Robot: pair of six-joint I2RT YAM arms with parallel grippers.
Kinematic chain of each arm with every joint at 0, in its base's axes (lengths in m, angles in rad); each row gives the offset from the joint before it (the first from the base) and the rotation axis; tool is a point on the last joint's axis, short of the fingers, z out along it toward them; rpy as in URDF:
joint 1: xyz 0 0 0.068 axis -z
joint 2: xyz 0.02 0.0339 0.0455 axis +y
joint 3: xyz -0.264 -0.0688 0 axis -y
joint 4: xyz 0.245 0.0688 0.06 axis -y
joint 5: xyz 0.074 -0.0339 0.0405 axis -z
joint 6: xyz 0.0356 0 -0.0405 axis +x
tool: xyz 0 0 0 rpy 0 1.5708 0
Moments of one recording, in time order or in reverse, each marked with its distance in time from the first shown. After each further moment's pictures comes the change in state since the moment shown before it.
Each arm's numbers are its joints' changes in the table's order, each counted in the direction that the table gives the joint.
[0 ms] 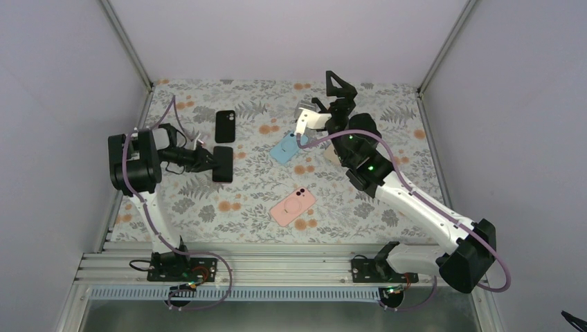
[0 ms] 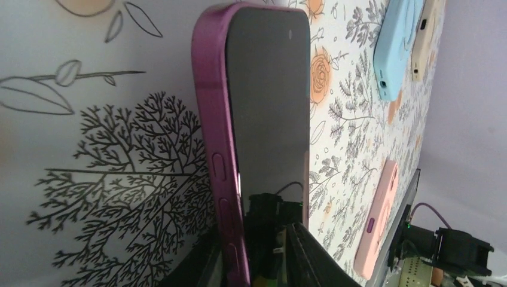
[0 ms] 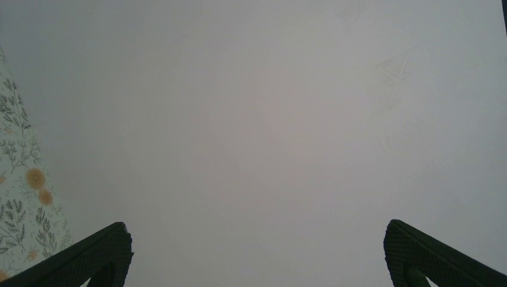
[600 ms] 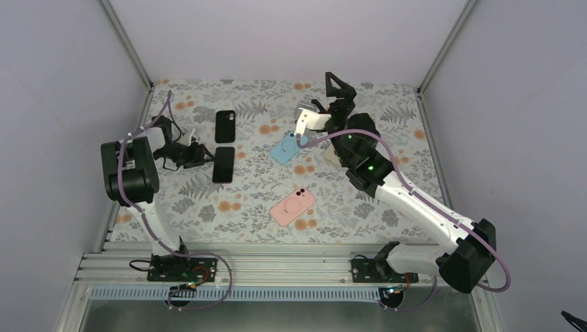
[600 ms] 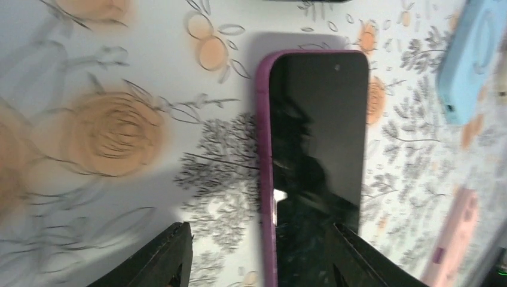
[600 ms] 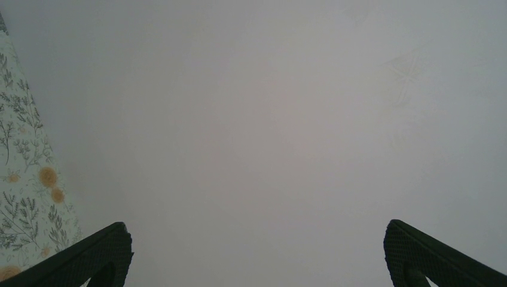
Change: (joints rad) left arm -0.007 -0.120 -0.032 0.071 -0.179 -0.069; right arm 0.000 0.001 0.003 -0.024 0.000 0.020
